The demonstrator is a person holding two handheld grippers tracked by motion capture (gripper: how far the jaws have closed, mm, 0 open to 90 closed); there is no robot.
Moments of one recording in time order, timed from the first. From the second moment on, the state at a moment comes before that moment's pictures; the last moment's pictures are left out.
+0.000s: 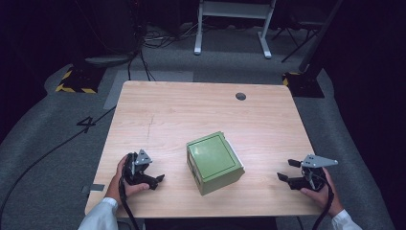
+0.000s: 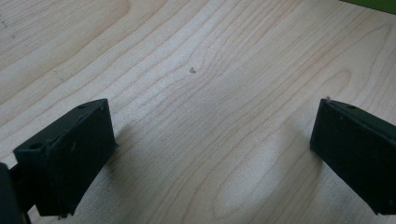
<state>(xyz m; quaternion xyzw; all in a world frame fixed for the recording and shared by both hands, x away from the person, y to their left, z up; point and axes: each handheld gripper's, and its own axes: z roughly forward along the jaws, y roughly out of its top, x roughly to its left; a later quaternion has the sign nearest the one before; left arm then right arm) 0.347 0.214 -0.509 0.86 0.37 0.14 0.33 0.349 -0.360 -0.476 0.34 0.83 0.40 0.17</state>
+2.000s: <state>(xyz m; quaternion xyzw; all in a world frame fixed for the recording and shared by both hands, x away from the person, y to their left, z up) 0.343 0.215 -0.509 0.86 0.37 0.14 0.33 0.417 -0.245 -0.459 0.23 0.89 0.38 0.07</state>
